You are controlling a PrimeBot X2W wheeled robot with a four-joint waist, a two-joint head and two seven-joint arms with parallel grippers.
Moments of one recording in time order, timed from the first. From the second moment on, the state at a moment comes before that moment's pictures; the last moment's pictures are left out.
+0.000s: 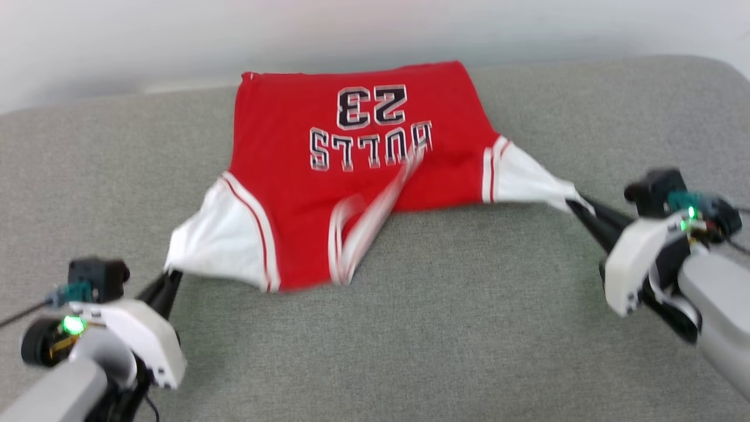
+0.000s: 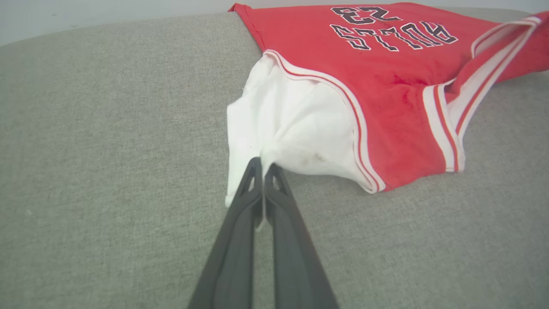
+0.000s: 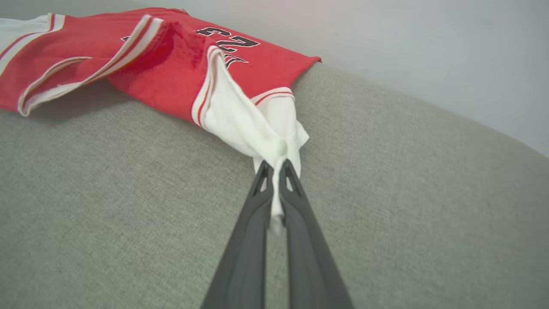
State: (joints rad) left arm -0.42 0.77 -0.74 0.27 -0.99 0.12 -0.12; right arm -0.86 -0.56 1.09 0.73 0.87 0.13 -0.21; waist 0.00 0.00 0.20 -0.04
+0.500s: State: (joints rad) left arm -0.06 0.91 -0.74 0.02 -1.10 0.28 -0.13; right arm -0.45 -0.73 1.04 0.56 0.94 0.13 -0.17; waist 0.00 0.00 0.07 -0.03
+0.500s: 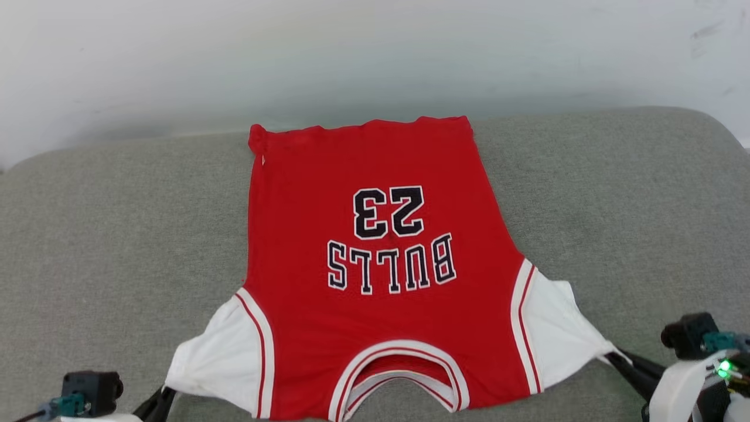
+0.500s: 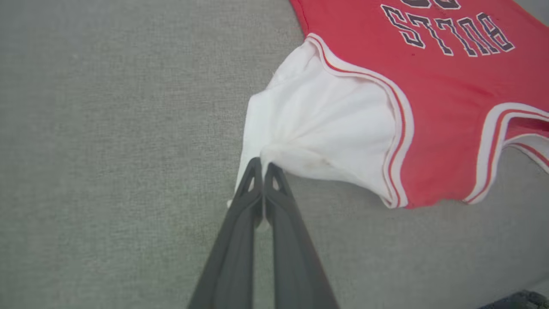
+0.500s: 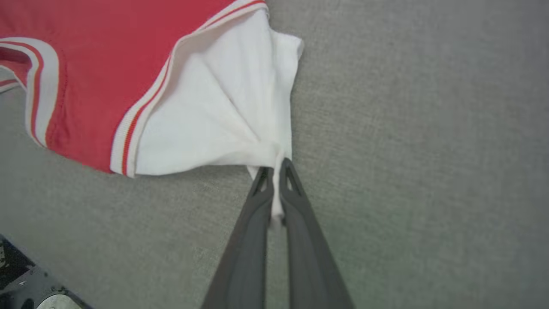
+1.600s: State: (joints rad) left arm -0.05 0.91 -0.75 -0.18 -1.00 0.42 -0.19; right arm -0.35 -0.85 0.28 -0.02 0.78 0.13 0.30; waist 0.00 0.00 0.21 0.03
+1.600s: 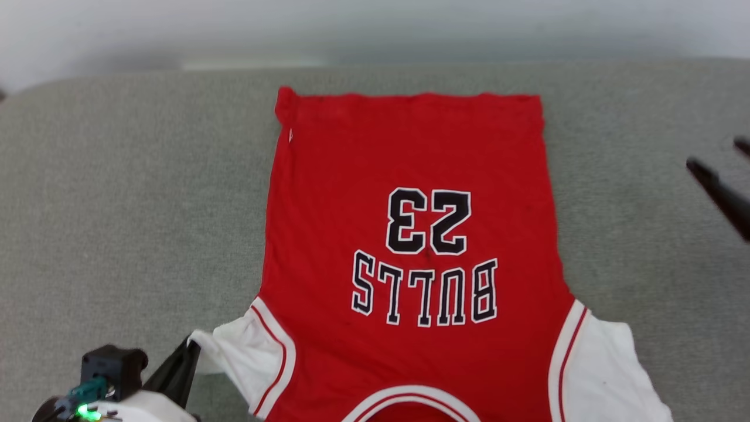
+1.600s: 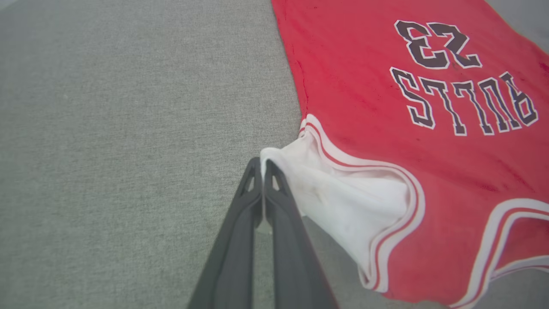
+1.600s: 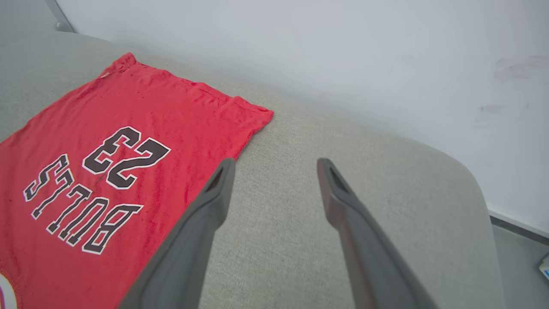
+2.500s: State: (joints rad) left arm -0.34 0.77 -0.81 -0.26 -0.78 0.41 -0.18; right arm -1.26 -0.69 0.40 0.38 0.65 0.13 1.34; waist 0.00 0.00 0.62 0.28
